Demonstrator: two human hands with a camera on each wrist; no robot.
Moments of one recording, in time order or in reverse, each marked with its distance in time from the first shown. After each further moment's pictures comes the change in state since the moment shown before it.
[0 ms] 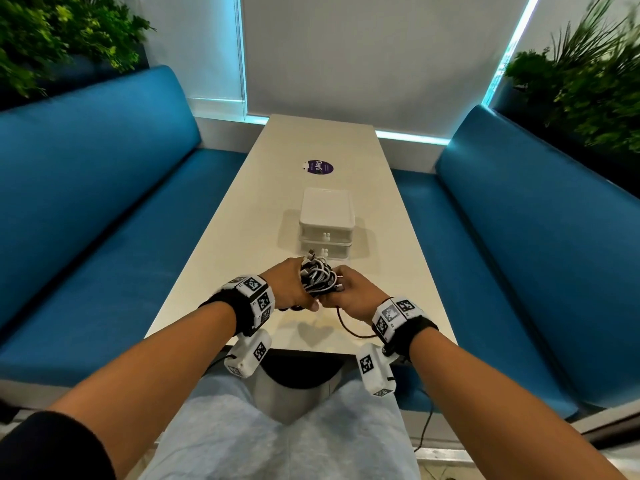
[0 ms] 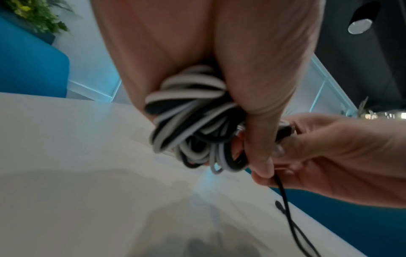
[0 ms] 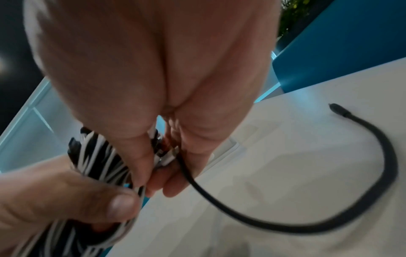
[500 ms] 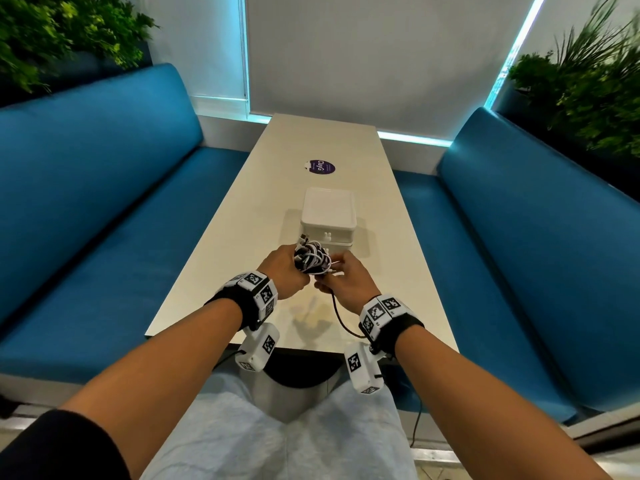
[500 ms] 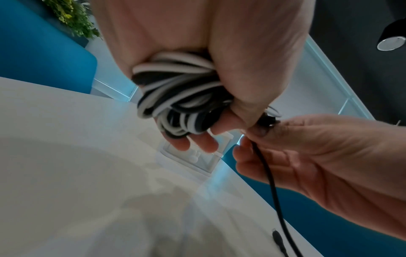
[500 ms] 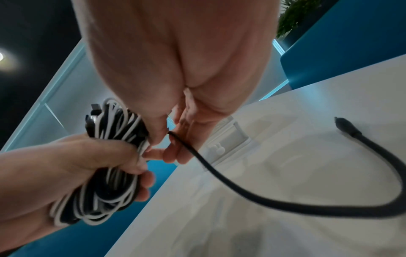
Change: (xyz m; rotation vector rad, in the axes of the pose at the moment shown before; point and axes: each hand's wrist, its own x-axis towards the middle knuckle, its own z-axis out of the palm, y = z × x) left_hand 0.006 0.001 -0.005 0.013 0.241 -0.062; right_hand 0.016 -0.008 0.012 0.122 0.253 -0.030
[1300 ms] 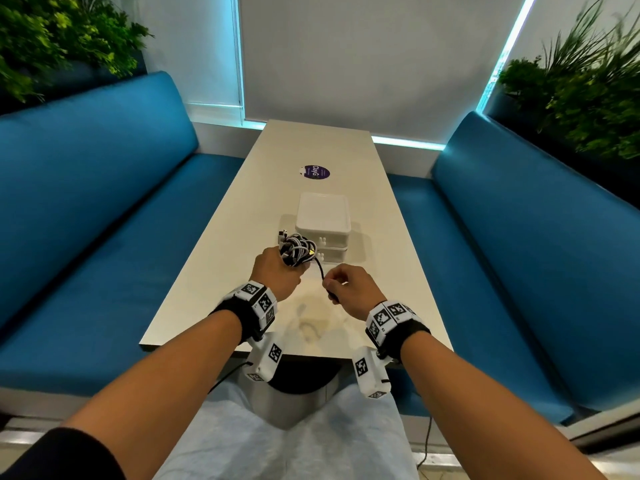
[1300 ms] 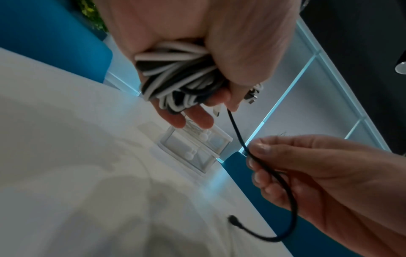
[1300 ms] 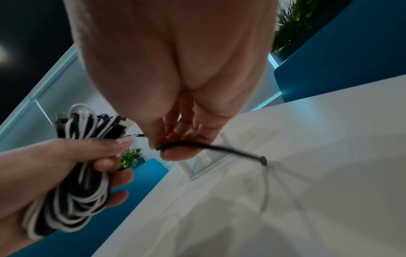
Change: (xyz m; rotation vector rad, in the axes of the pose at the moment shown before) left_hand 0.004 -0.002 0.007 -0.205 0.250 -0.137; right_hand -0.002 0.007 -0.022 -0.286 0.009 -0.072
